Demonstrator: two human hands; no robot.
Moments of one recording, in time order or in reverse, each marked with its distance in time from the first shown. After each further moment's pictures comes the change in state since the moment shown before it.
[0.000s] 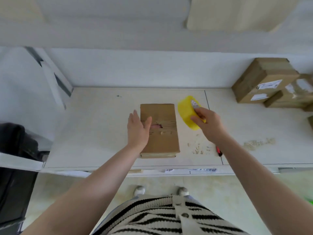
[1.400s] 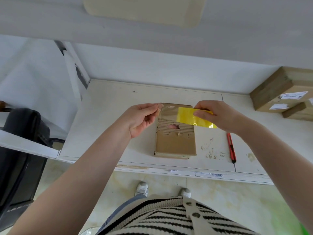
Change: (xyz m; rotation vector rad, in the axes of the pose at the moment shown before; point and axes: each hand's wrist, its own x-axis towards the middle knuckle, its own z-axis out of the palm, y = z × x) left_hand 0.009 0.023 -0.096 -1.012 -0.366 -0.288; right_hand 0.034 -0.081 -0.014 -0.207 -0.441 -0.219
